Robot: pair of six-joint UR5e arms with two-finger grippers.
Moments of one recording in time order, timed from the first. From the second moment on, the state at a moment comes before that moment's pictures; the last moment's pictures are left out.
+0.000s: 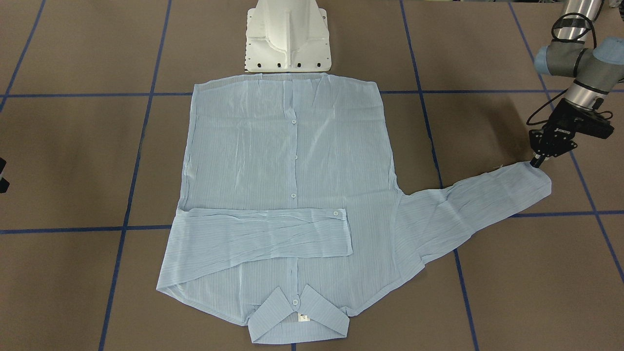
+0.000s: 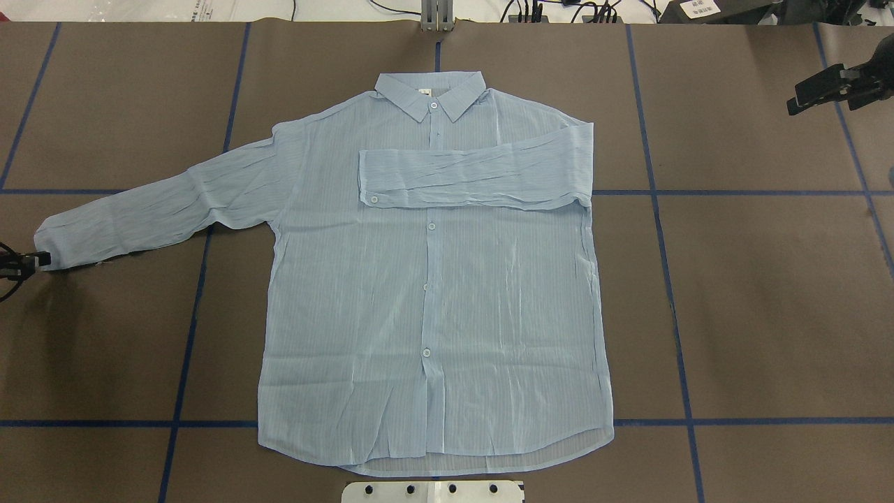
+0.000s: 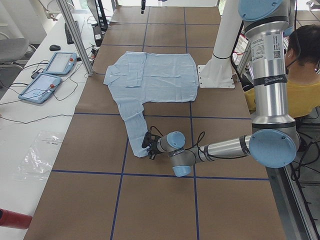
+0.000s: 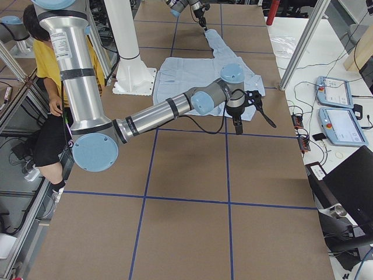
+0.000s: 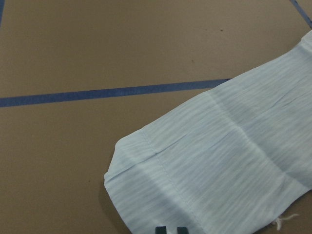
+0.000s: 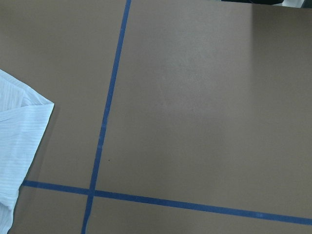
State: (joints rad) left arm -0.88 -1.41 -1.32 -3.09 -1.85 -0.92; right arm 1.26 -1.37 1.80 -1.40 2.22 0.51
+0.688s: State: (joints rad) left arm -0.95 -1.49 -1.58 -3.05 -2.04 -0.95; right arm 1.26 -1.37 1.80 -1.40 2.22 0.52
